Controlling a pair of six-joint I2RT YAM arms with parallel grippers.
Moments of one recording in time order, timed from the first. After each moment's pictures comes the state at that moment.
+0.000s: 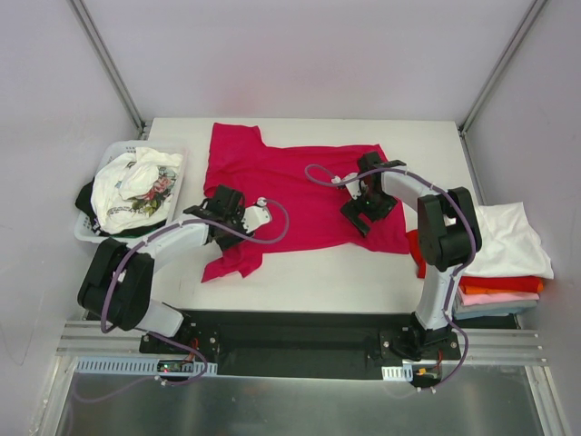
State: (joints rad) left arm -0.44 1.43 0.78 -0.45 0.02 0.70; right arm 0.32 1.96 1.37 -0.84 0.00 -0.50
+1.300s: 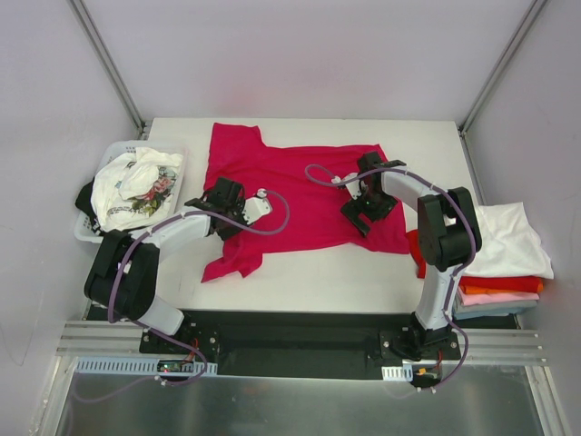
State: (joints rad) left arm -0.40 1.51 0.86 -0.42 0.03 0.72; right arm 0.32 1.96 1.37 -0.84 0.00 -0.50
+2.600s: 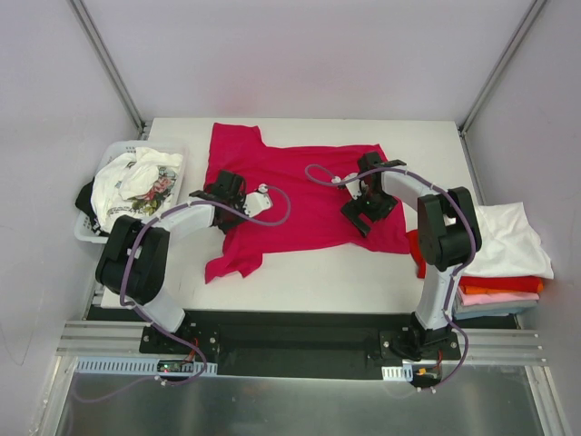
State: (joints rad) left arm -0.37 1.62 0.94 -0.41 0.02 0.76; right arm 0.32 1.96 1.37 -0.85 0.00 -0.50
